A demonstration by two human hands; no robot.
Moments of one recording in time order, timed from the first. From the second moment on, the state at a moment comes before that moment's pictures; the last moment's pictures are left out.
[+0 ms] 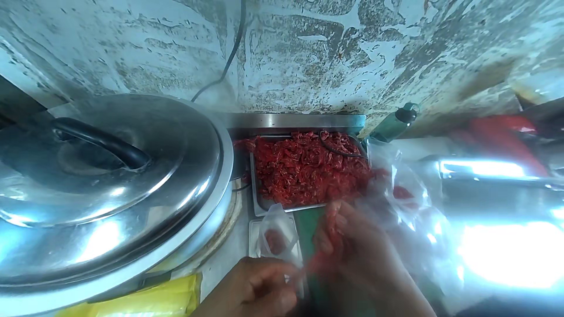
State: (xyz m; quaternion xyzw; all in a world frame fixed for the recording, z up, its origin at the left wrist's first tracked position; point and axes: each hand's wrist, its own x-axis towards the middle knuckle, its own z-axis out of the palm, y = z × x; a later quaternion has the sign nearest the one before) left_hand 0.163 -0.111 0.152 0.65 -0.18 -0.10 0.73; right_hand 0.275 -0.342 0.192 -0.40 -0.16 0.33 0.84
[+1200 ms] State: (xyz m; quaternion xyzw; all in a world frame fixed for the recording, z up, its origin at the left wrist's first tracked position) left_hand 0.188 -0.125 0.154 0.92 -0.08 0.08 0.37; right_hand 0.358 -0.345 0.214 -0.87 -0.13 0.07 0.47
